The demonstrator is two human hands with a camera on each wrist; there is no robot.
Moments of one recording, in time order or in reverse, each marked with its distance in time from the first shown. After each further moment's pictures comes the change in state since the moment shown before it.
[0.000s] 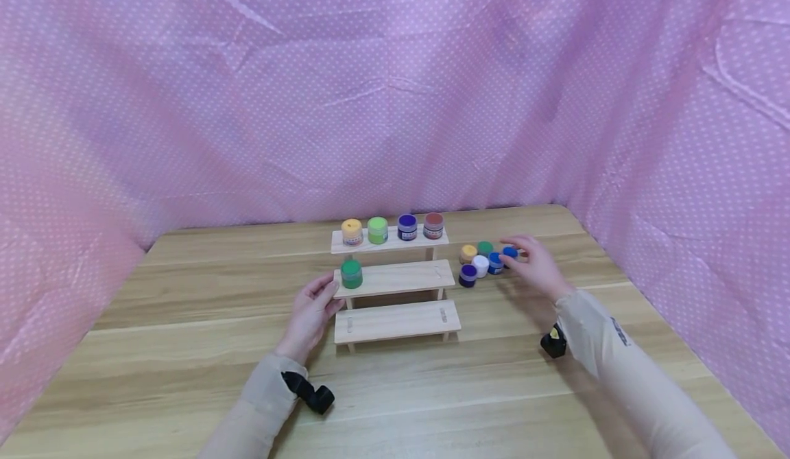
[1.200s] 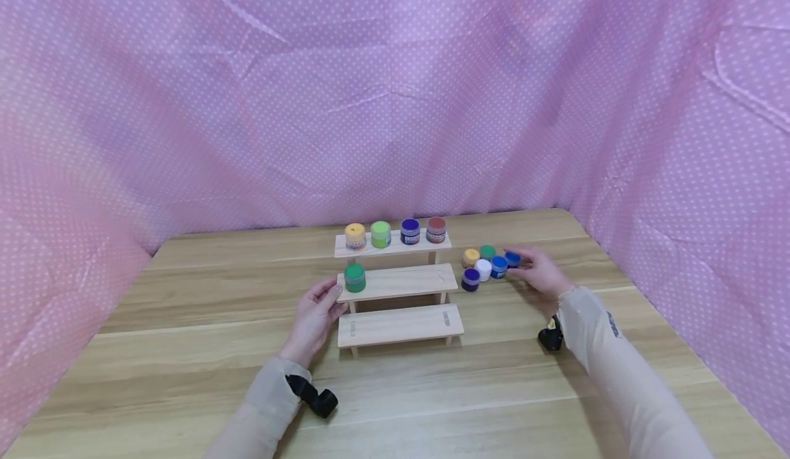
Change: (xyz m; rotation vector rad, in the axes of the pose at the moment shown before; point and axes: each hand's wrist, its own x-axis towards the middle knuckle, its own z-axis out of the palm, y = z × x) left_hand -0.002 0.001 0.002 0.005 0.020 0.000; right_hand 0.004 0.034 0.002 0.129 -0.219 0.123
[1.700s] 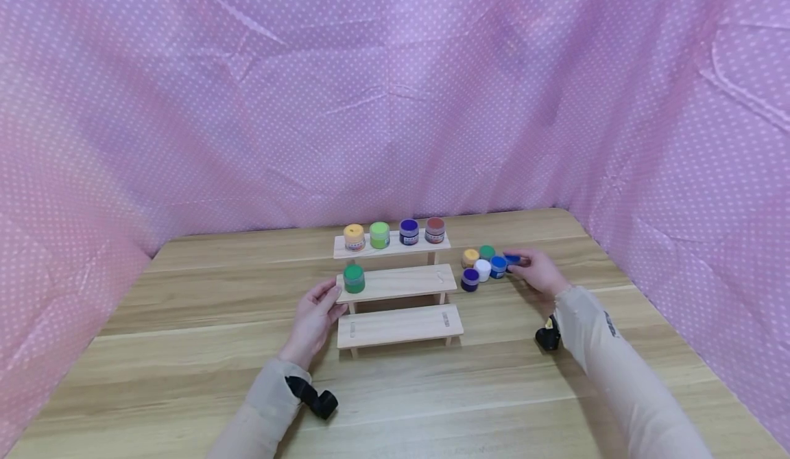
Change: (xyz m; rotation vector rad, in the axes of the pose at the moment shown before) left_hand 0.000 0.000 0.001 -0.015 0.004 0.008; right_hand 0.002 0.000 0.001 -0.020 0.016 0.098
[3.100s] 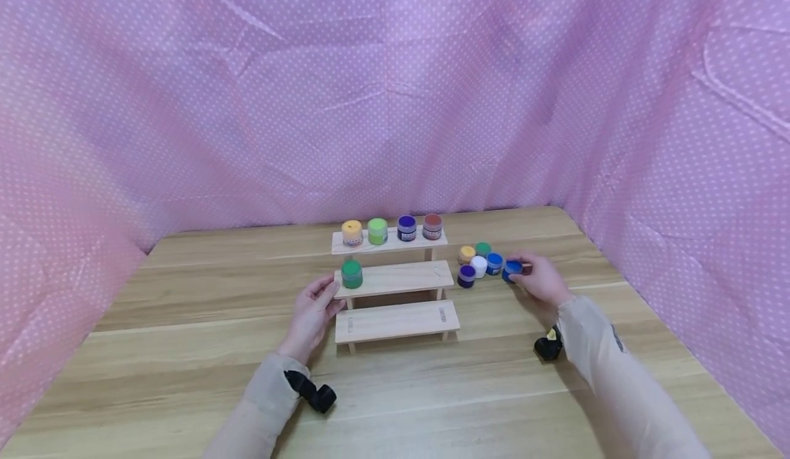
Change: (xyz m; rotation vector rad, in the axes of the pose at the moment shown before) left_hand -0.001 0.003 0.000 0.065 -0.018 -0.014; right_hand -0.023 -0.002 0.005 -0.090 0.114 -0.048
